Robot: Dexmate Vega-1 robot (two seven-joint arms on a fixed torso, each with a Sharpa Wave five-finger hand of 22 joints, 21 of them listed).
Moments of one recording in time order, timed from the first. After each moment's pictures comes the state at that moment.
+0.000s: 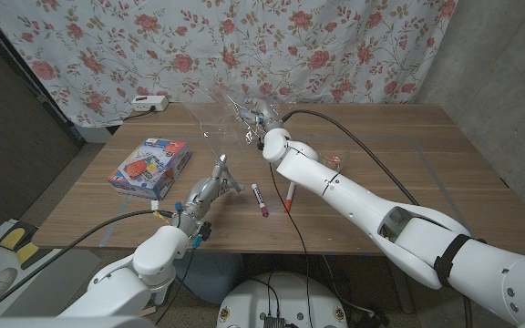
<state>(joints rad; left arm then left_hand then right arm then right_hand) 1.51 0.77 0.25 -2.17 -0.43 0.07 0.40 0.32 -0.07 -0.33 0.11 0.44 1.08 0.11 0.49 0.34 0.87 -0.03 0.43 0.60 0.51 -0.03 0.35 0.42 0.20 0.21 0.22 0.20 -0.46 -0.10 -0.87 -1.40 -0.07 -0.50 -0.41 1.05 0.16 0.32 -0.16 0.25 0.31 -0.04 0.22 0.20 0.99 -0.19 0.53 0.45 0.42 -0.04 0.46 0.34 0.29 0.08 0.20 0.17</state>
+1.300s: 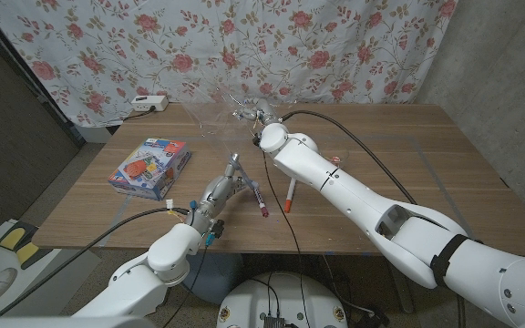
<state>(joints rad) 1.41 0.74 0.35 -2.08 -0.44 -0.05 0.32 0.33 -0.07 -0.33 0.11 0.44 1.08 0.11 0.48 0.34 0.87 -0.04 0.42 0.60 0.51 -0.04 0.34 0.42 0.20 0.21 0.22 0.20 -0.46 -0.08 -0.83 -1.46 0.10 -0.55 -0.44 1.06 0.16 0.32 -0.16 0.26 0.32 -0.04 0.21 0.20 0.99 -0.18 0.53 0.45 0.43 -0.04 0.46 0.35 0.29 0.09 0.20 0.17</state>
